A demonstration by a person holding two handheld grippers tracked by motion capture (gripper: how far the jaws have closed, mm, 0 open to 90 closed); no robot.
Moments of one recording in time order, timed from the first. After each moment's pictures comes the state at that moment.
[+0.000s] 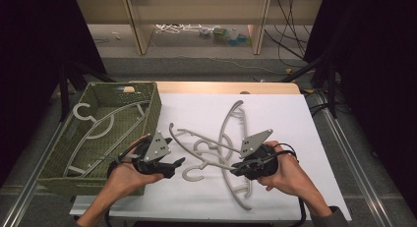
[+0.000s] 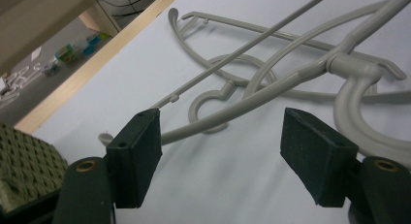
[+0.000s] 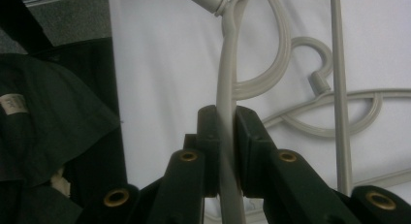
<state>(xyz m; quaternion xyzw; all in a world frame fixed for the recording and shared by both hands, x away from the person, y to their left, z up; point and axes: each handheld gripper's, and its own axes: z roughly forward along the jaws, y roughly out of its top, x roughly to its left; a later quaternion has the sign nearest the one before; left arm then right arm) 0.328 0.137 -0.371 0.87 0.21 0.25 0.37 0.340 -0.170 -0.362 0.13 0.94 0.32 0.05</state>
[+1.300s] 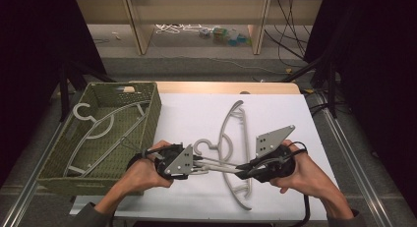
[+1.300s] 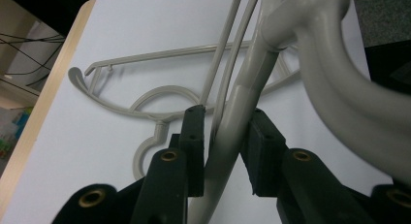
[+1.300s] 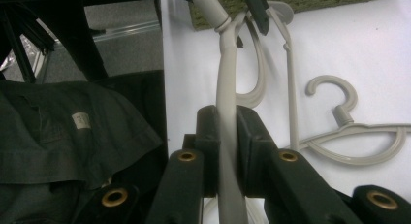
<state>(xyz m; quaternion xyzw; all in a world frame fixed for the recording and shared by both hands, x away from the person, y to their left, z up) 0.334 0.092 -0.376 0.91 -0.01 0.18 0.37 0.329 -0.194 -0.336 0.10 0.92 0.39 0.00</state>
